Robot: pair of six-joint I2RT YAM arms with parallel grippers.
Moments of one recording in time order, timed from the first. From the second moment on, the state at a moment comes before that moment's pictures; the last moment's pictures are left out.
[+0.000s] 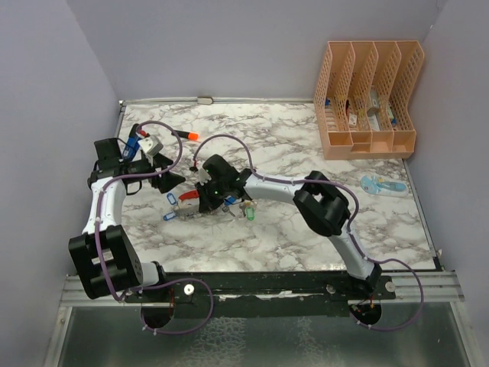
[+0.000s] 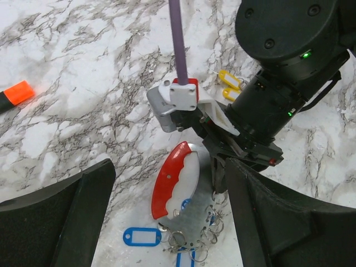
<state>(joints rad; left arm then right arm) 0.31 1.33 0.94 -0.51 1.20 0.73 0.96 2.27 1.68 -0.21 -0.34 0.28</state>
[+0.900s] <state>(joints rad) 0.30 1.33 0.84 -0.43 1.24 0.70 0.96 2.03 1.35 0.11 -0.13 0.31</state>
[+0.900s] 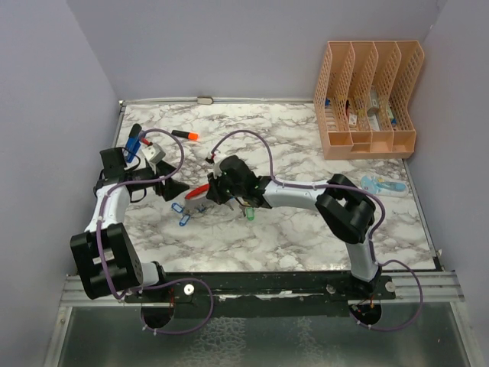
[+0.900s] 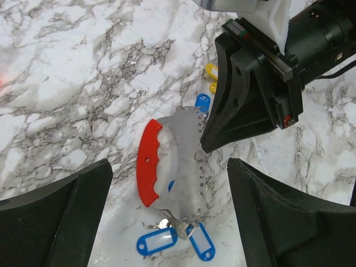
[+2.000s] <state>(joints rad) 0.18 1.38 0.73 0.04 1.23 0.39 0.96 1.92 1.31 0.31 -0.01 0.22</state>
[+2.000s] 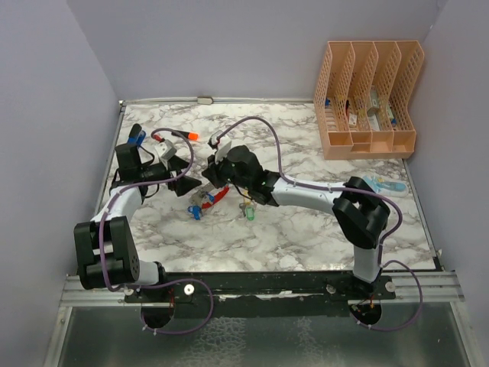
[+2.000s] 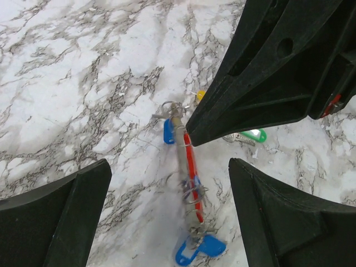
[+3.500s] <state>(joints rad) 0.43 1.20 0.95 -0.07 1.08 0.23 0.78 2.24 2.02 -0.24 -0.28 0.06</state>
